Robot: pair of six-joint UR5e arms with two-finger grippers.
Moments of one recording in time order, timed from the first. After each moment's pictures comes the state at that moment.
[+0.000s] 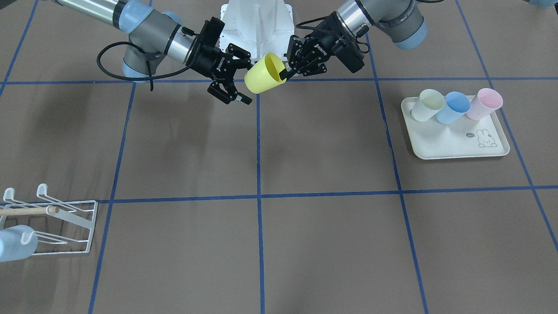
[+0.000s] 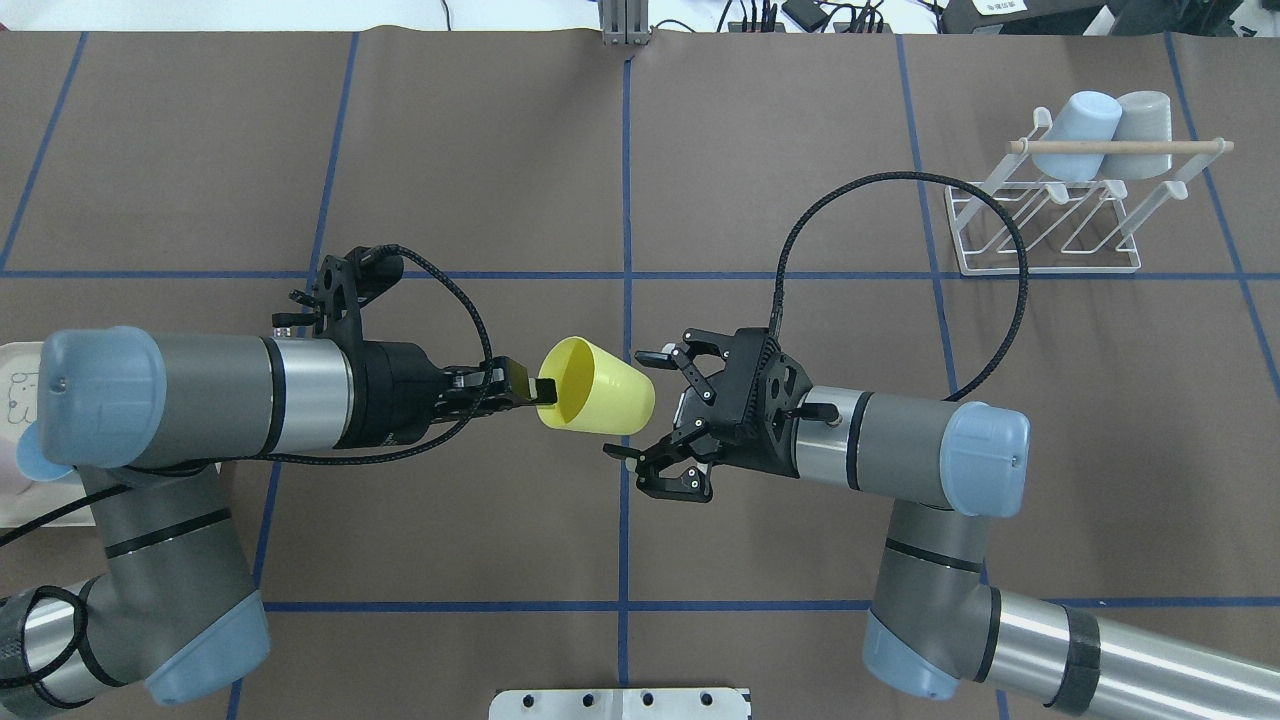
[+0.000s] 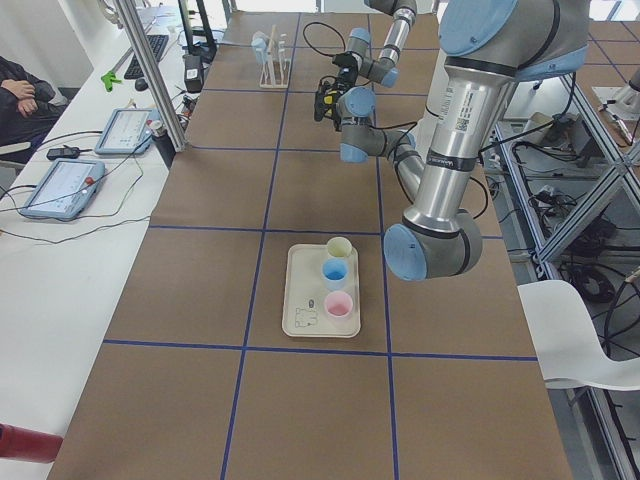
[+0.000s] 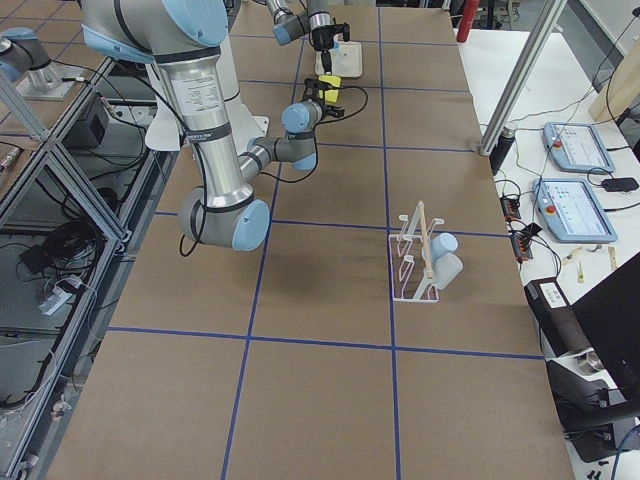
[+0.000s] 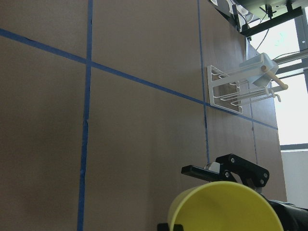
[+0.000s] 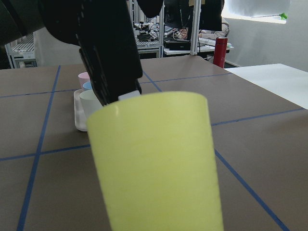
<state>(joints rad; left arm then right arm) -0.48 -1.90 -1.93 -2.51 -1.81 -1.57 0.38 -1.17 1.64 -0.21 1.63 0.24</state>
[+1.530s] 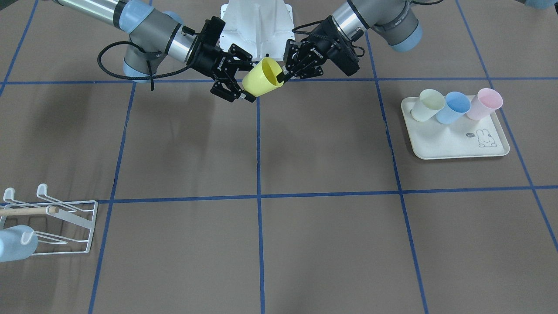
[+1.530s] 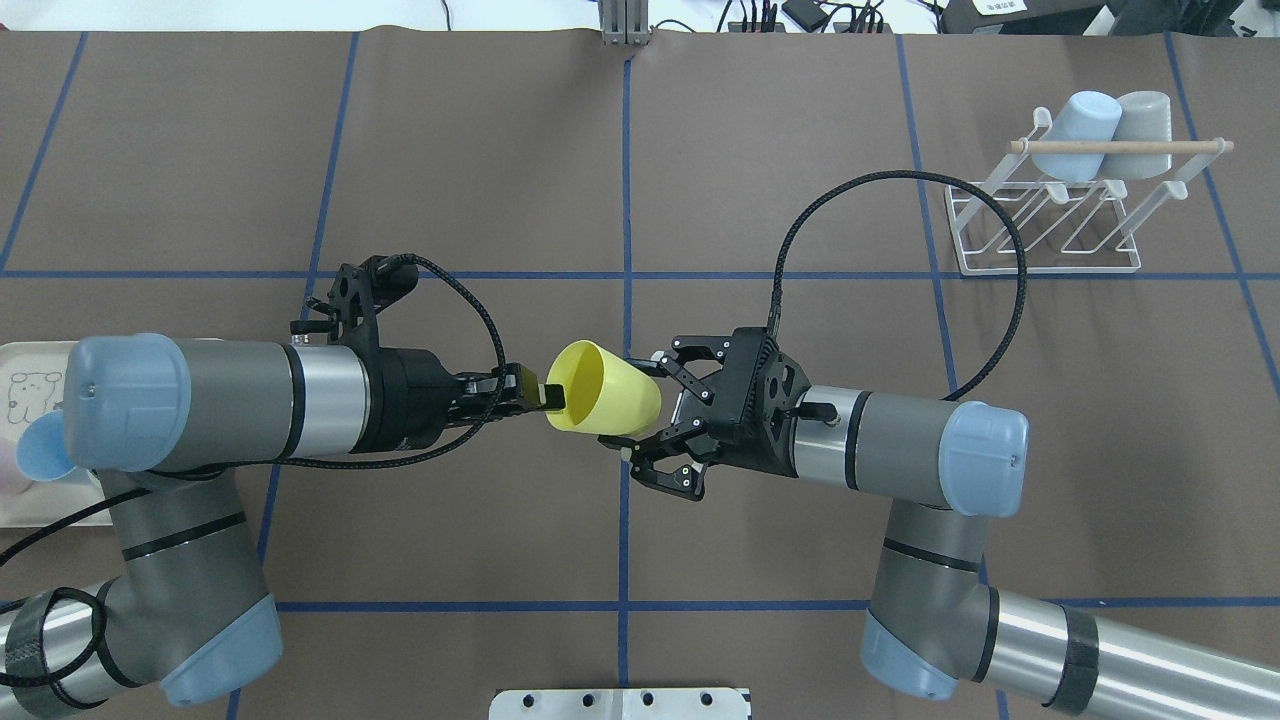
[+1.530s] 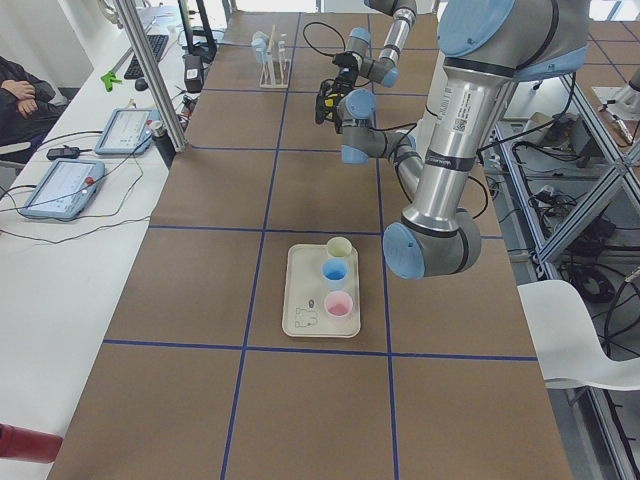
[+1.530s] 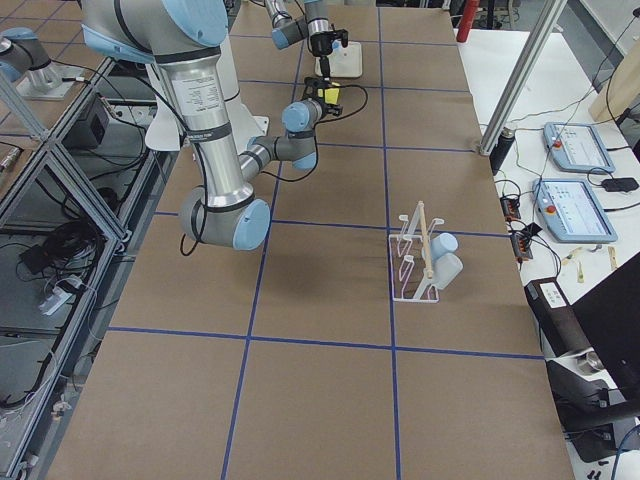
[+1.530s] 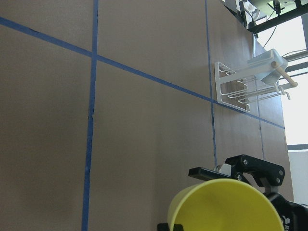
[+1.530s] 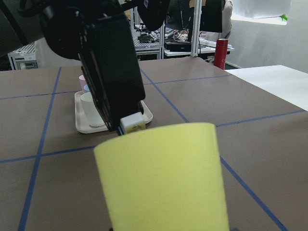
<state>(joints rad) -0.47 -1.92 -1.91 -2.52 -1.80 -1.57 0.38 -1.16 1.65 -0.21 1.63 0.24</state>
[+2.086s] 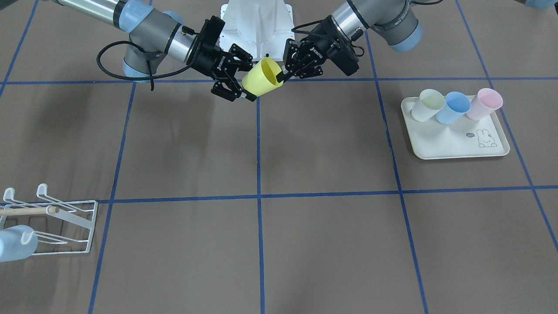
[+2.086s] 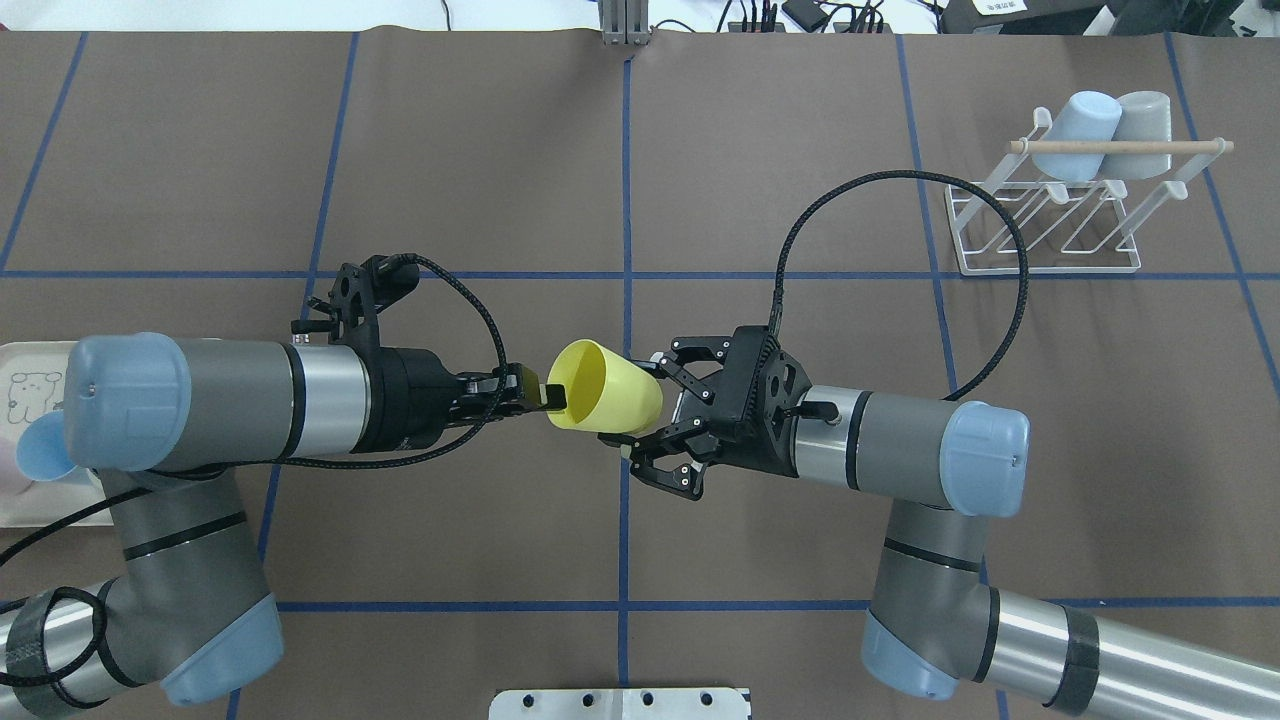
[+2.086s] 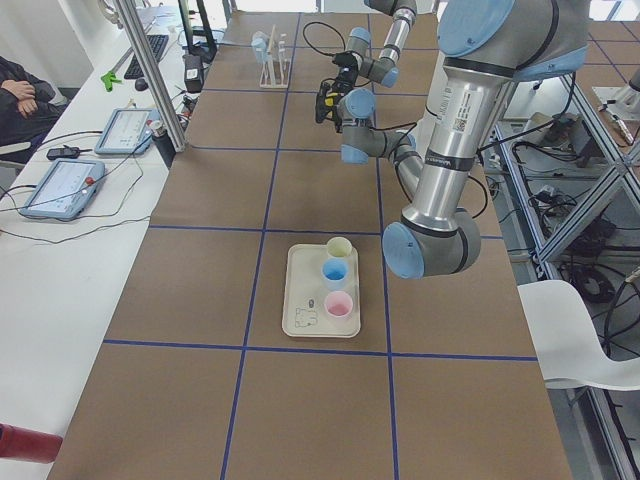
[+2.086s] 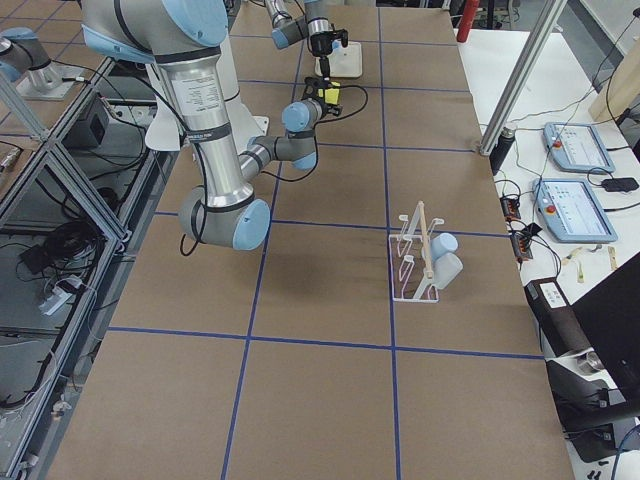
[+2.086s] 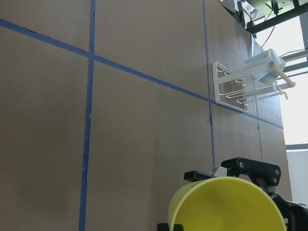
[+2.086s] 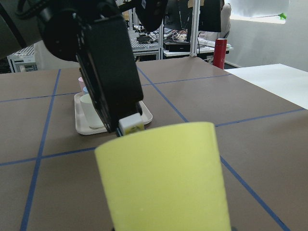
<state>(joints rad) -0.47 -1.92 -1.91 -2.52 -1.81 -1.56 0.38 -1.17 1.65 -0.21 1.63 0.26</state>
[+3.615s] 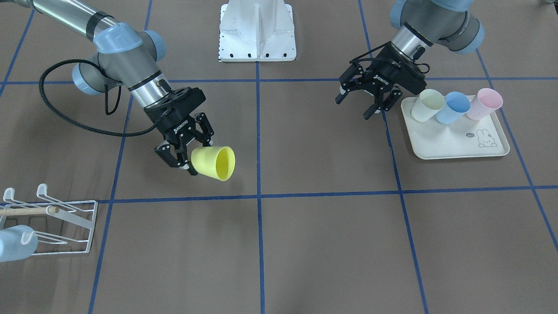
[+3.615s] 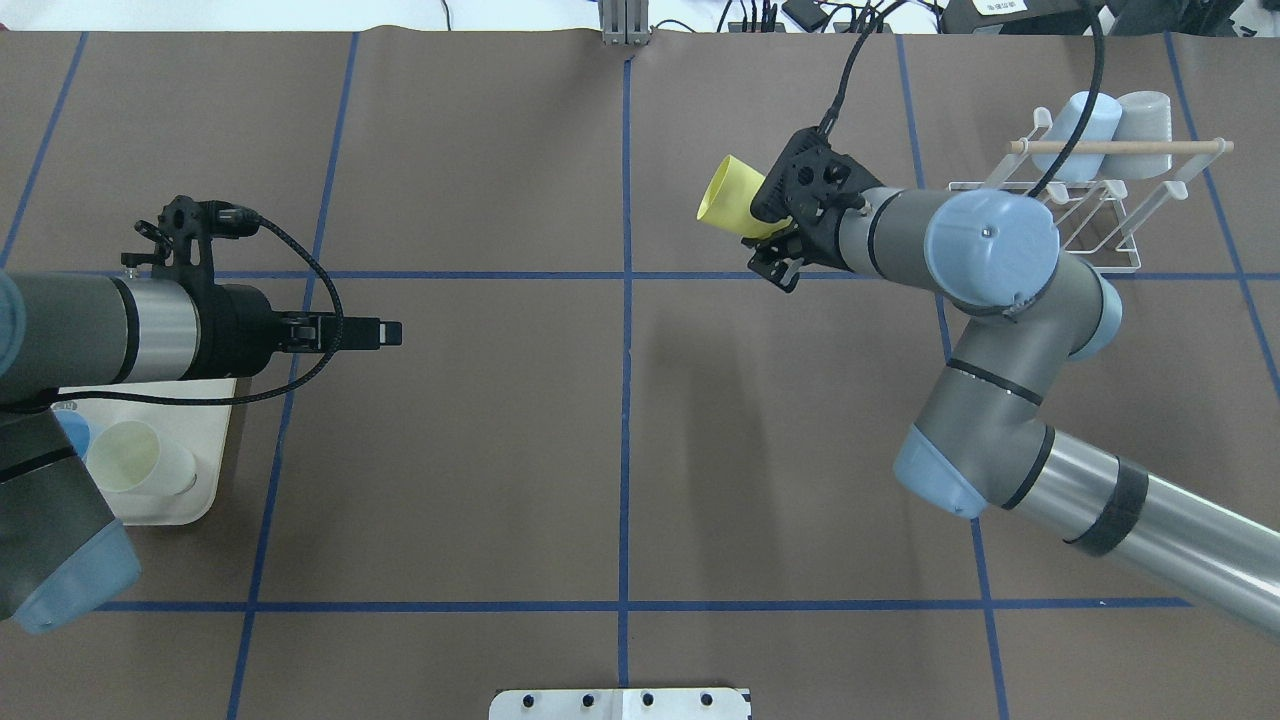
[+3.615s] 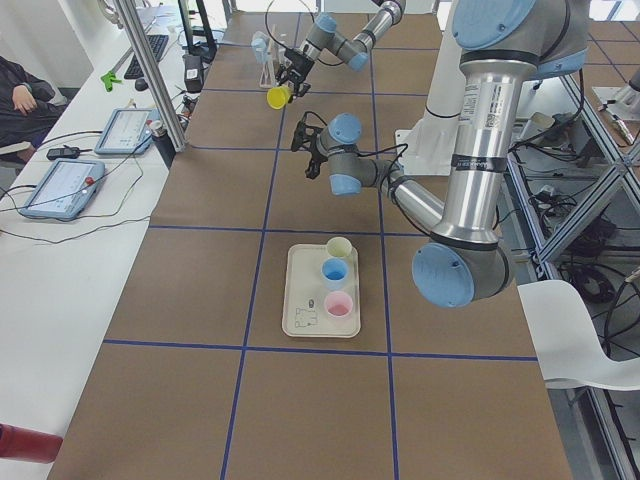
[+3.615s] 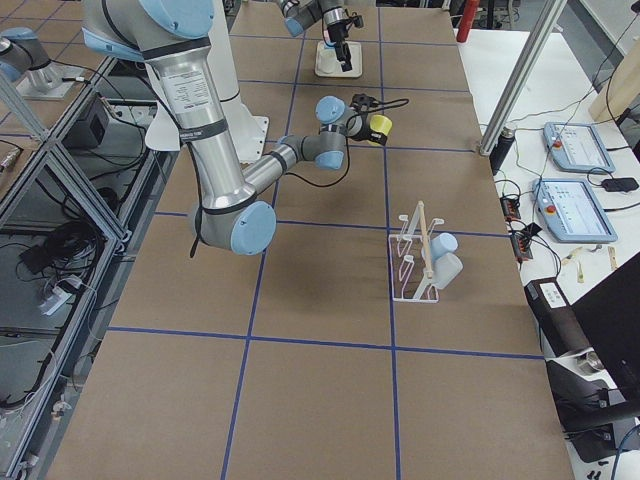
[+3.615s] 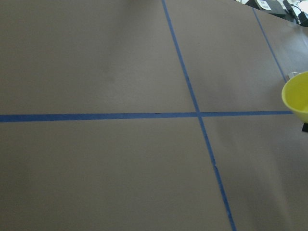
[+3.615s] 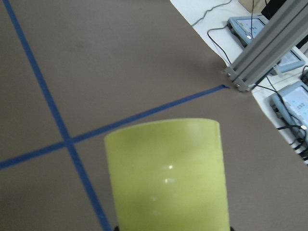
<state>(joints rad) -0.67 -1.70 -1.93 -2.43 -1.87 -1.18 0.70 -1.10 1.65 -0.91 1.59 0.04</state>
